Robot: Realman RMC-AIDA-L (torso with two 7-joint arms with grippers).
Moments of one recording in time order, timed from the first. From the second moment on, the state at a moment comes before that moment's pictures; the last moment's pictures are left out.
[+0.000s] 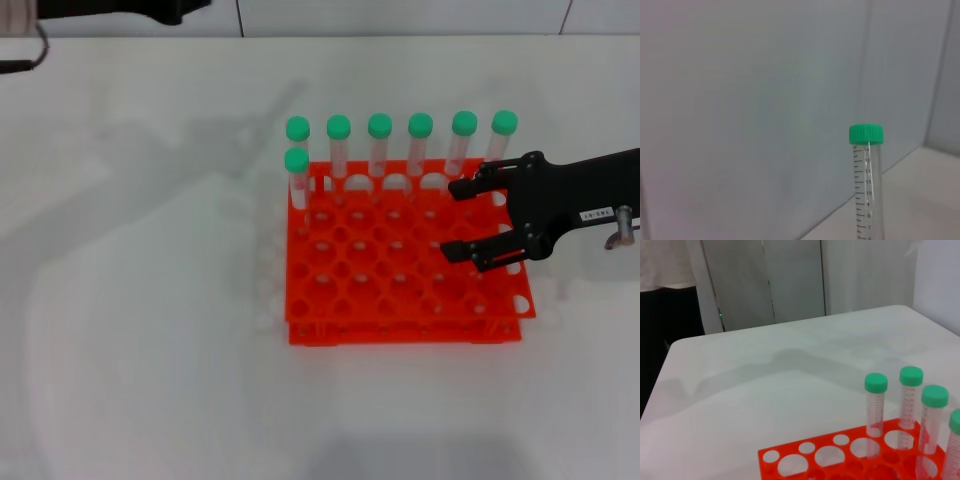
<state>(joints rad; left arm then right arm) -0.54 -2.07 0.95 1.31 2.01 1.30 -1.99 0.62 1.97 -1.09 -0.80 -1.91 -1.50 1.46</state>
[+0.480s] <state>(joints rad) -0.82 -1.98 0.95 0.75 1.87 1.40 -1.73 0.64 1.98 -1.09 -0.80 -1.91 -1.50 1.46</state>
